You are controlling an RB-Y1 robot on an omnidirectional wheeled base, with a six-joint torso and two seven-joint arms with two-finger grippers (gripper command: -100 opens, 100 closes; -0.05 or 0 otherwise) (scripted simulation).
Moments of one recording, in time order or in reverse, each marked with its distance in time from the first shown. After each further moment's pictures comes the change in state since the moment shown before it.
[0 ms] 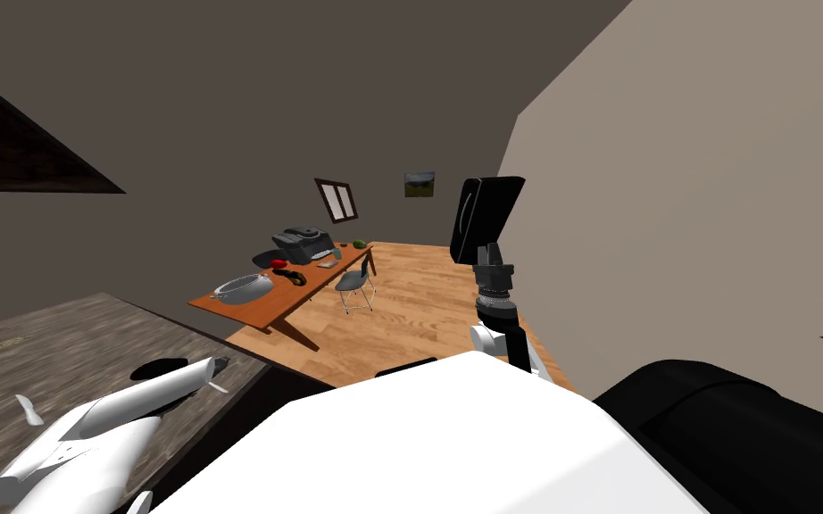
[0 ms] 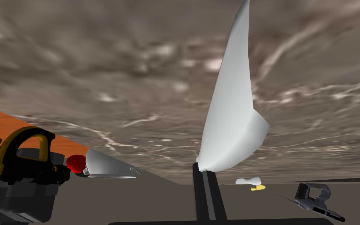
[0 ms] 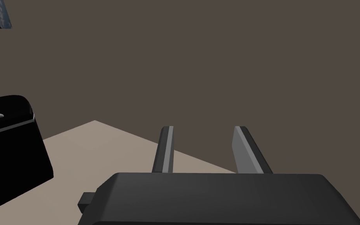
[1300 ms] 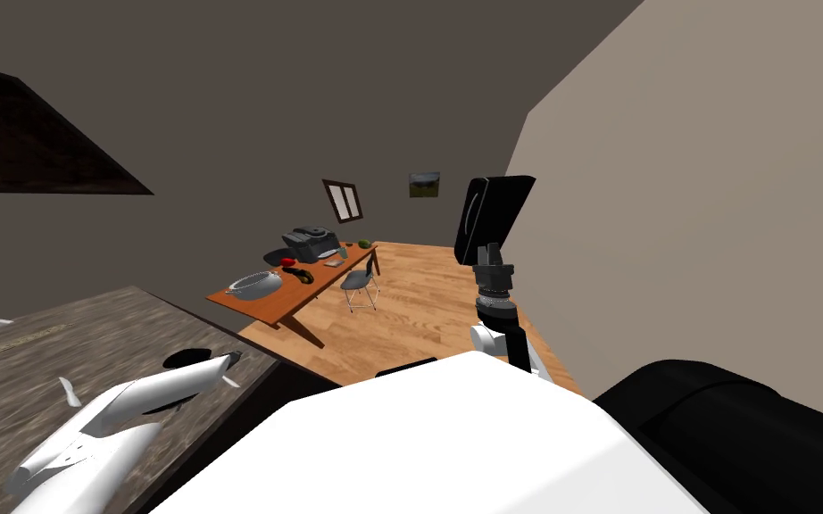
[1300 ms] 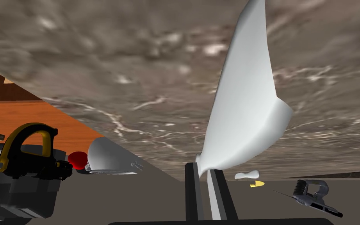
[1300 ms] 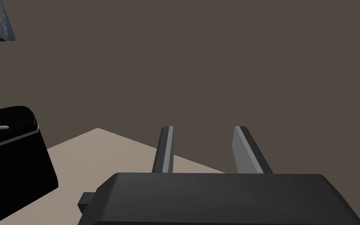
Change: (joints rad) left arm 0.122 0.027 -0.160 -0.242 0.018 0.111 0.189; right arm 0.000 0.000 0.000 0.000 0.000 0.000 0.000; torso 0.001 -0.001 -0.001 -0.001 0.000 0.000
